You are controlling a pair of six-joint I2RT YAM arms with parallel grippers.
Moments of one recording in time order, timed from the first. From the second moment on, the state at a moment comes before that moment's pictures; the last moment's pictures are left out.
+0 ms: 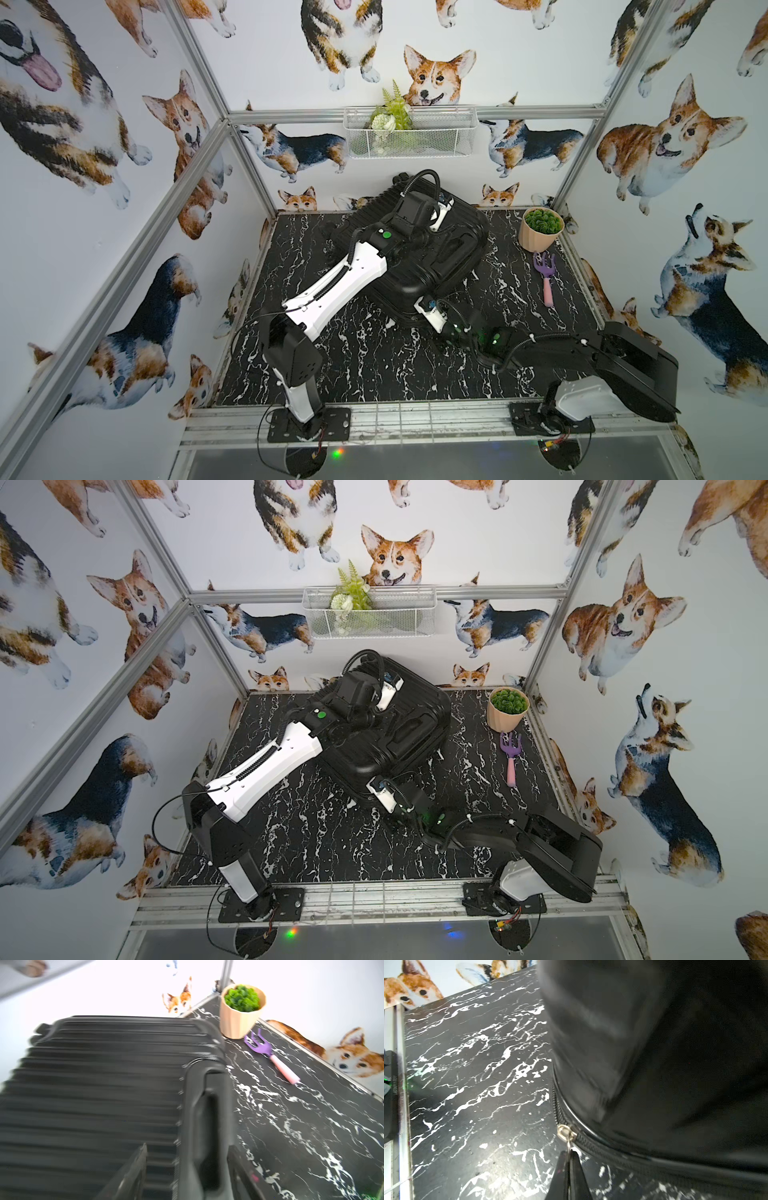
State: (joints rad) left arm -0.72 1.72 1.77 -0.64 -0.02 -0.02; right arm 1.00 1.38 0.53 0.32 0.01 0.07
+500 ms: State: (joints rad) left arm -0.34 1.53 1.51 -0.57 -0.11 -0.16; right arm 0.86 1.25 0.46 0.22 0.14 0.14
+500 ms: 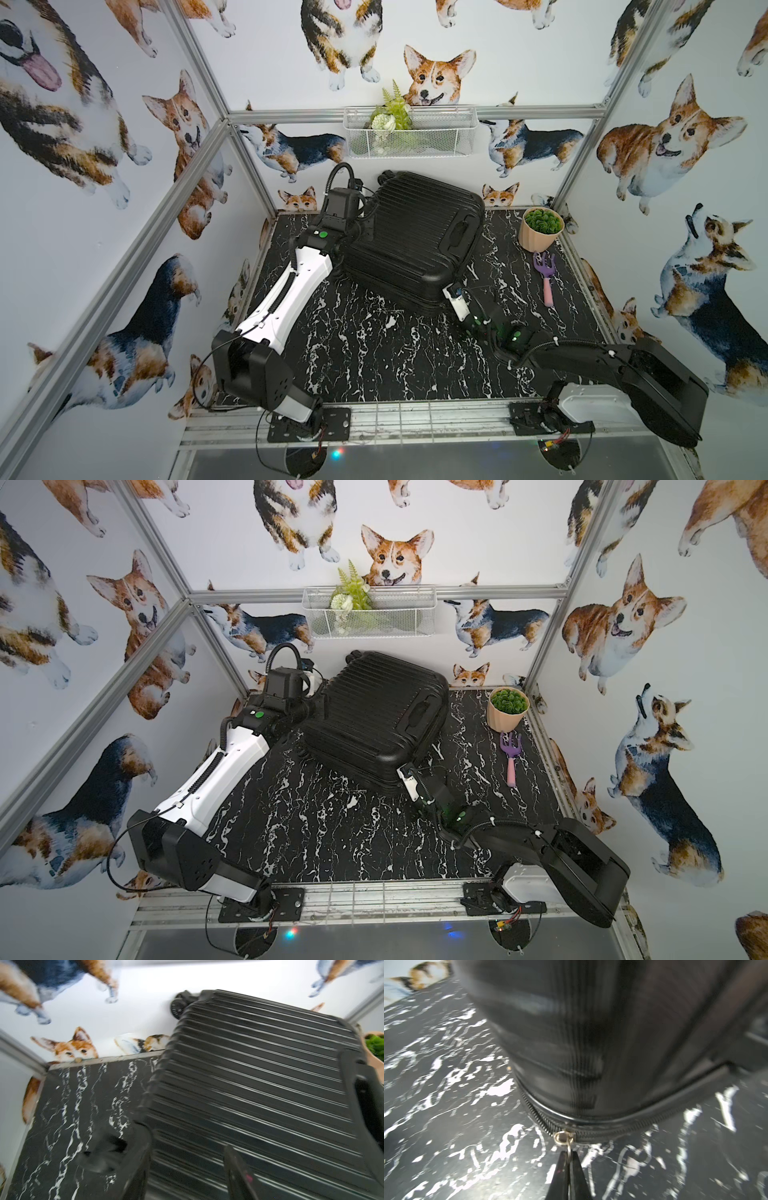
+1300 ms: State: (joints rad) left arm -0.12 1.94 1.81 -0.80 -0.06 -0.16; right arm 0.84 1.22 0.47 0.16 0.19 0.16
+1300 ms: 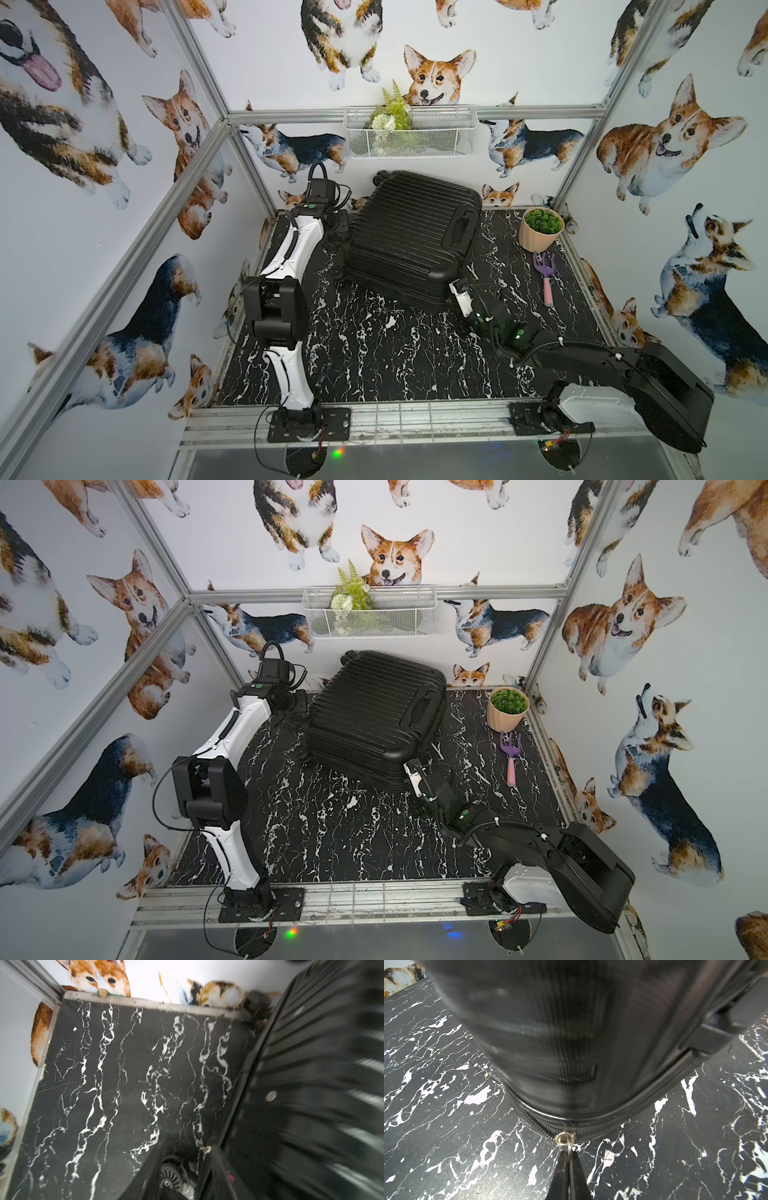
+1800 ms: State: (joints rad) left arm -0.19 1.94 1.84 -1.05 -0.16 0.05; right arm 0.84 1.21 0.51 0.05 0.29 0.13
